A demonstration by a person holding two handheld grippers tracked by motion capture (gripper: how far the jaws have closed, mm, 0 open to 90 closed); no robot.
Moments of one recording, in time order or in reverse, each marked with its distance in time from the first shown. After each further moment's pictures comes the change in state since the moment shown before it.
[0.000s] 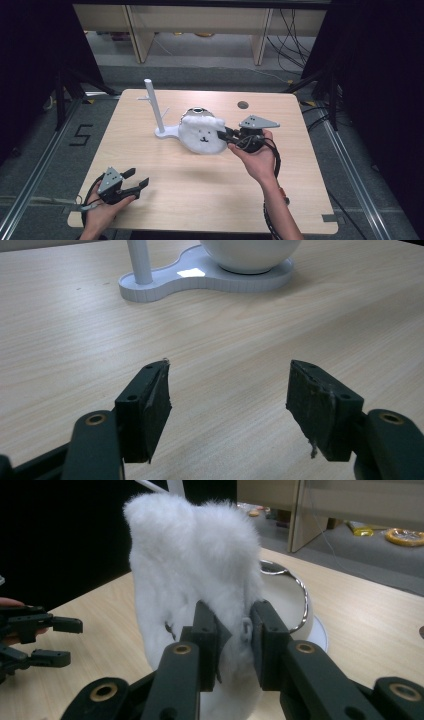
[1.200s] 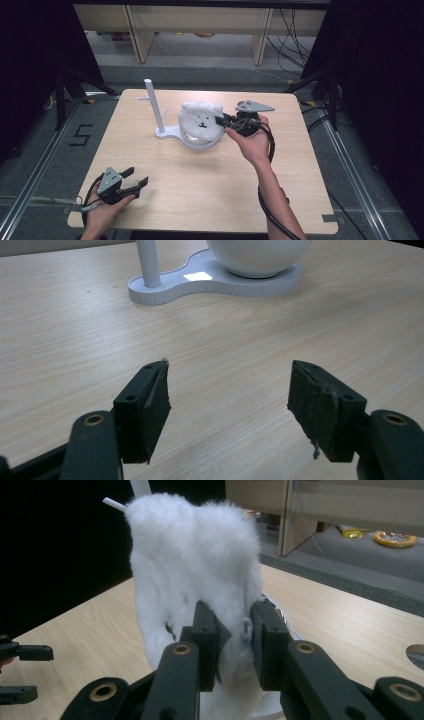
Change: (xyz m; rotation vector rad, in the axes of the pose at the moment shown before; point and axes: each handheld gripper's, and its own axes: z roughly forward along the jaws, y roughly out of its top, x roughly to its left) left arm -0.001 0.000 0.000 -0.006 0.029 -0.018; right arm -0.022 0.026 0.026 -0.015 -0.035 0.002
